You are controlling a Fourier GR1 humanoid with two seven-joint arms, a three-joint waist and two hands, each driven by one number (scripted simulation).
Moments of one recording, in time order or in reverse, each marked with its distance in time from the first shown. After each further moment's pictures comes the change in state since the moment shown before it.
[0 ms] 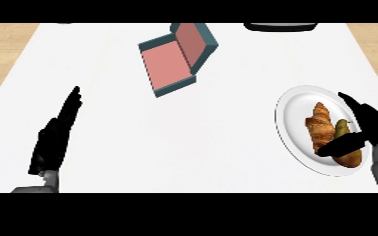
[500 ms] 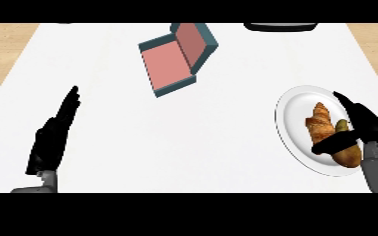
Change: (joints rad) left arm 0.002 -0.030 0.040 -0.021 -0.037 -0.039 0.017; right arm -0.021 0.077 -0.050 0.052 0.089 0.007 -0.054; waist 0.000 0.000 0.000
